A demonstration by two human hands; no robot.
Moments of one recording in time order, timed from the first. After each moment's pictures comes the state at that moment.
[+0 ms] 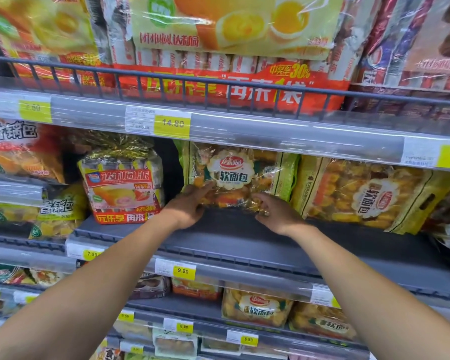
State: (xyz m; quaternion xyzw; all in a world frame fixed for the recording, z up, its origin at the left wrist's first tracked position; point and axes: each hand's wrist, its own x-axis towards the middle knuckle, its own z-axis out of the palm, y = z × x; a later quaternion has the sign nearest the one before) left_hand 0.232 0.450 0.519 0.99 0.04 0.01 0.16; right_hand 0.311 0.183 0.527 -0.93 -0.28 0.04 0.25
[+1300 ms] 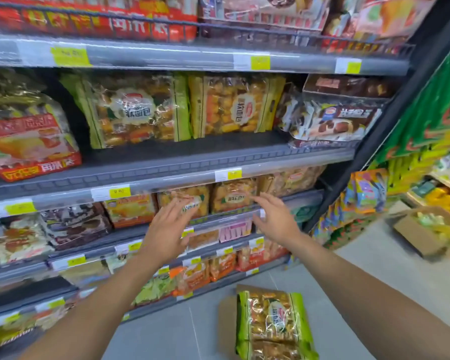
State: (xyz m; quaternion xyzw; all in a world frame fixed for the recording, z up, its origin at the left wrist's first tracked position) left_hand -0.001 0.289 0.421 0.96 -0.23 0.11 0.11; right_hand 0.001 -0.027 0.465 -0.98 -0.06 -0.02 0.19
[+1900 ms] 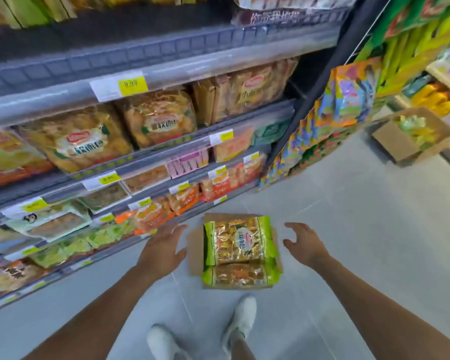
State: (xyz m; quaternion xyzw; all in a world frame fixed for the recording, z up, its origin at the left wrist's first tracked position) left_hand -0.051 0.110 0.189 0.94 -0.19 -0.23 0.16; right_hand -0.133 -0.279 0.229 -0.92 0.23 0.21 0.23
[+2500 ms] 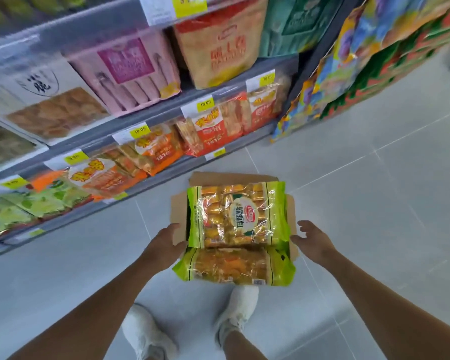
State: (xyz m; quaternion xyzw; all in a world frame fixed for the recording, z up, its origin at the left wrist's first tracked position) left_hand -0.047 -0.004 -0.104 0.86 0.07 -0.44 0.24; right_hand -0.111 -0.384 -0.094 -0.80 0.36 0.35 0.33
